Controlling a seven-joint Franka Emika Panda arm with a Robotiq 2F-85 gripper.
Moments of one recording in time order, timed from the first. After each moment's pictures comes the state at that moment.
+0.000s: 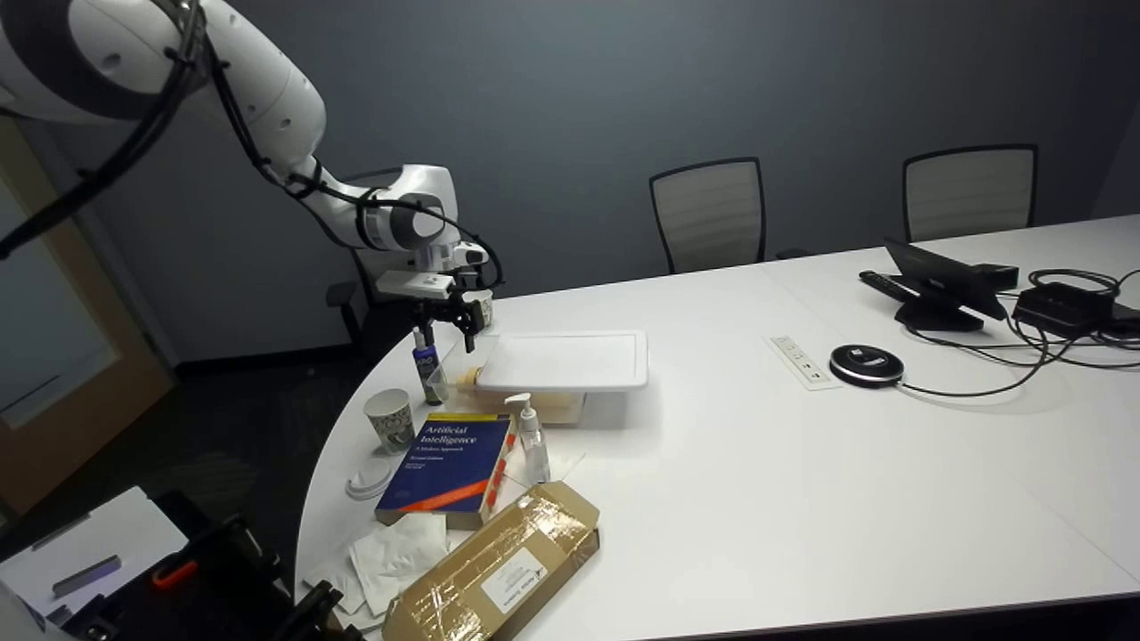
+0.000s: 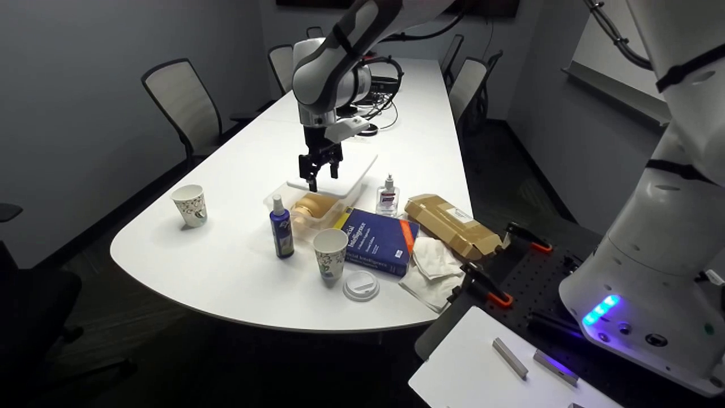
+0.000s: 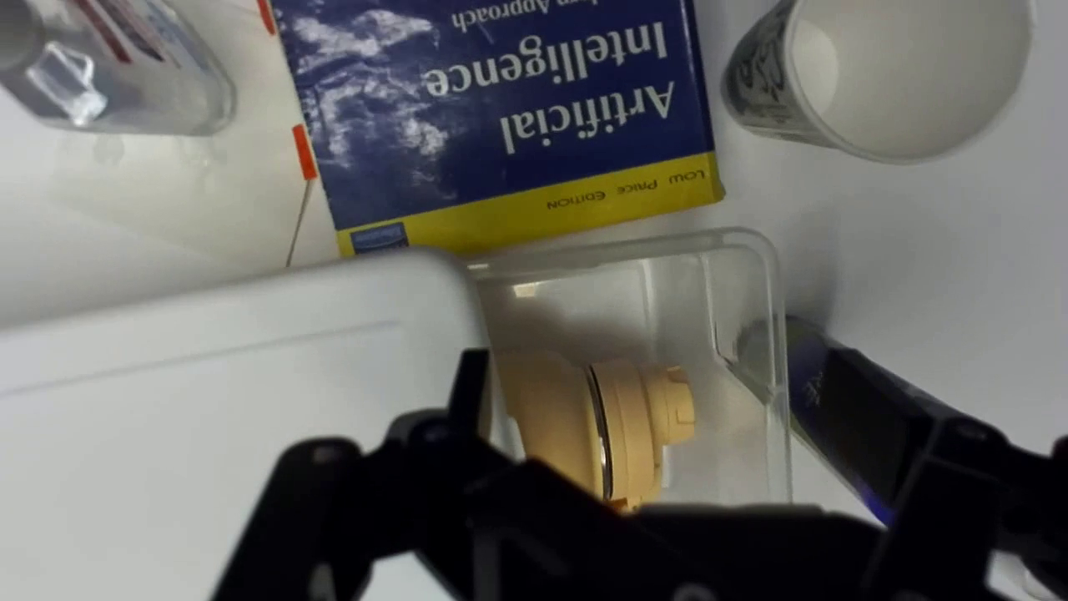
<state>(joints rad) 0.12 0.71 0.06 -1.71 -0.03 2.33 -0.08</state>
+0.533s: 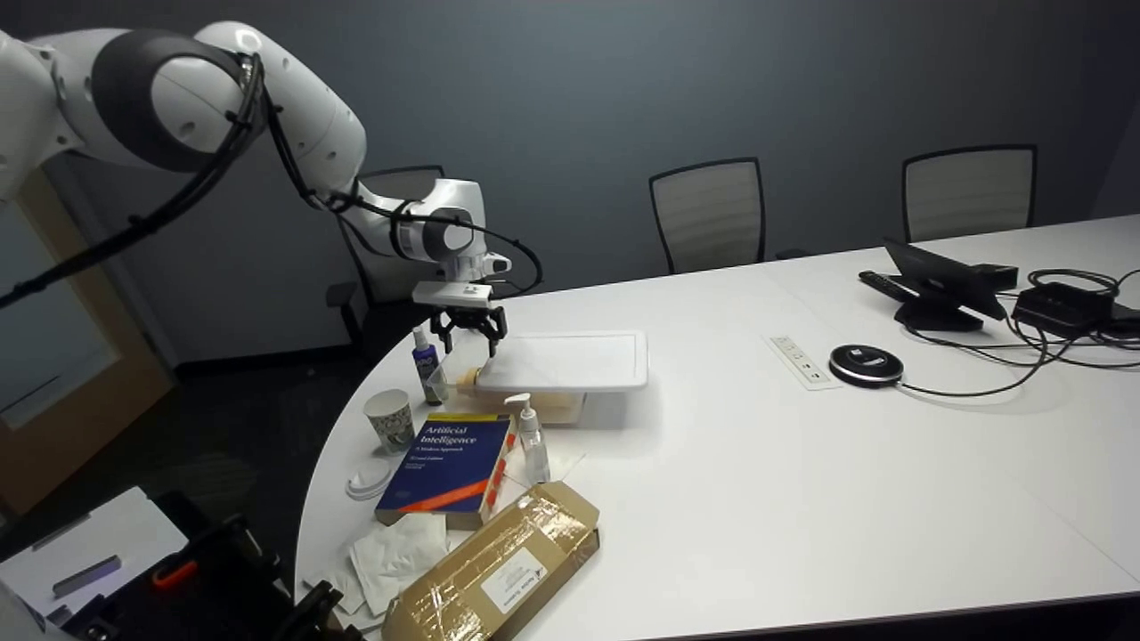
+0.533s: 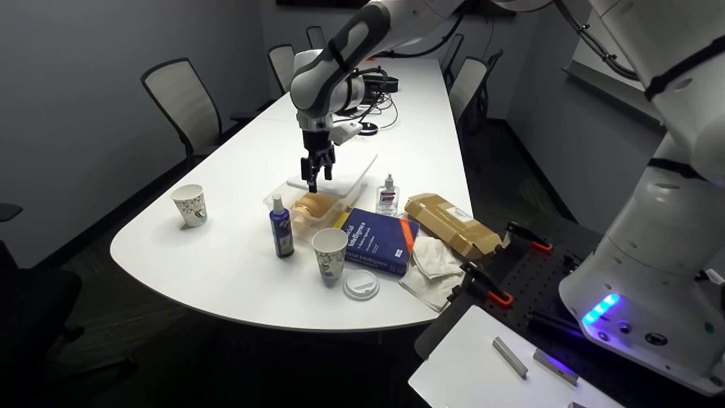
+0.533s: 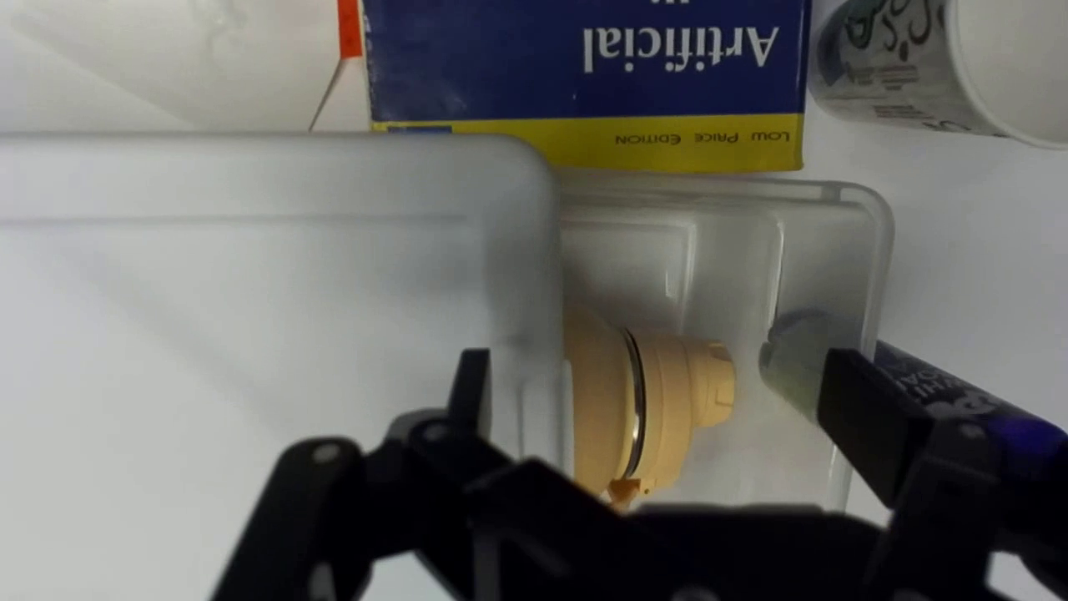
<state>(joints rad) 0.05 0.85 0.10 -1.53 -0.03 2.29 -0.30</state>
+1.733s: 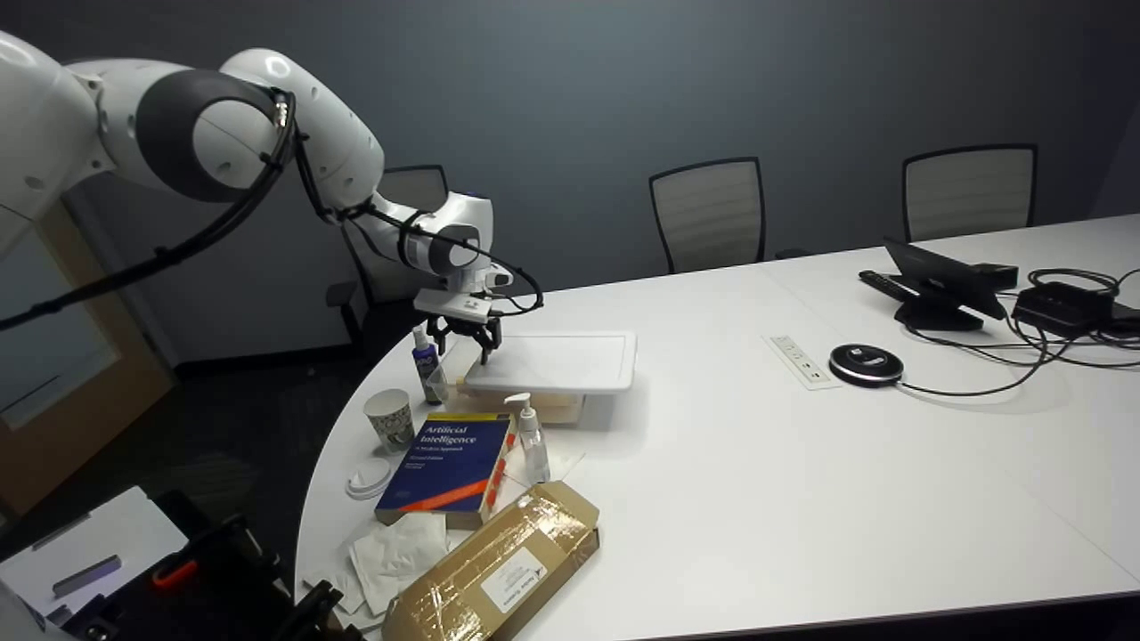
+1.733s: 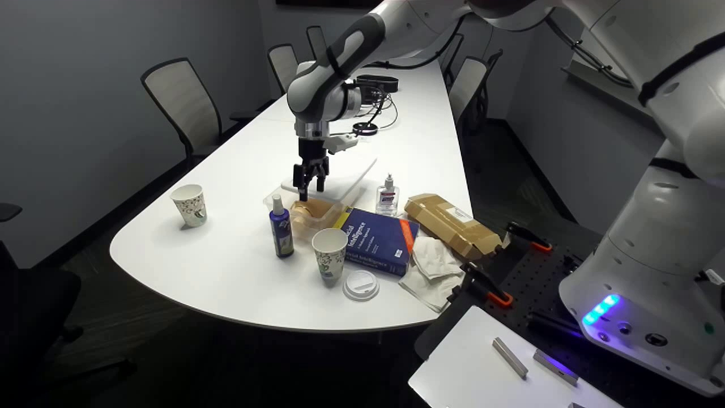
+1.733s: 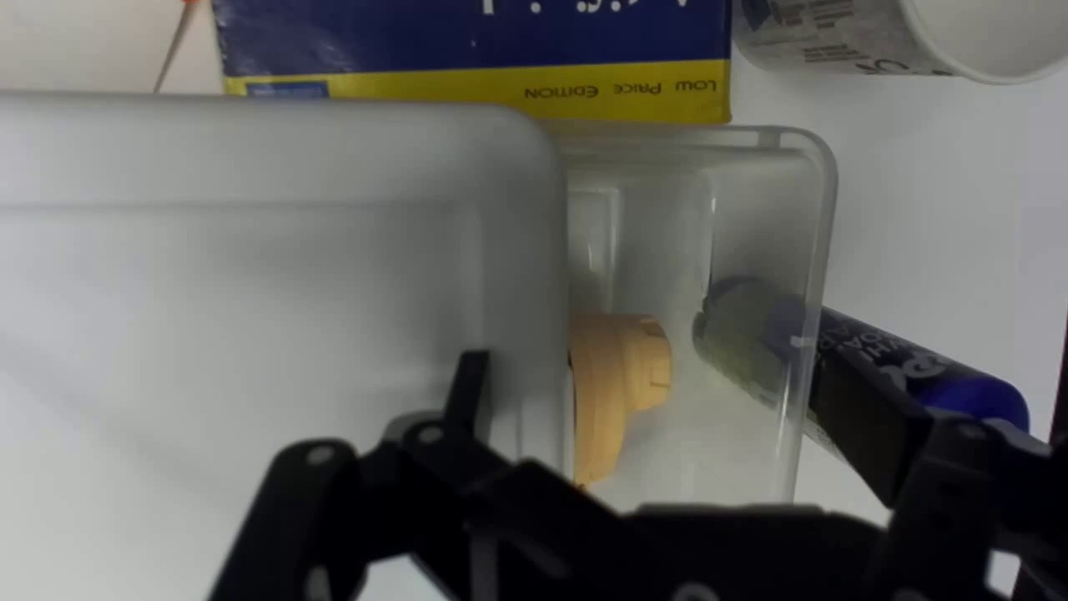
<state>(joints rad) -0.01 0.93 0.19 -1.47 0.05 2.29 -0.33</state>
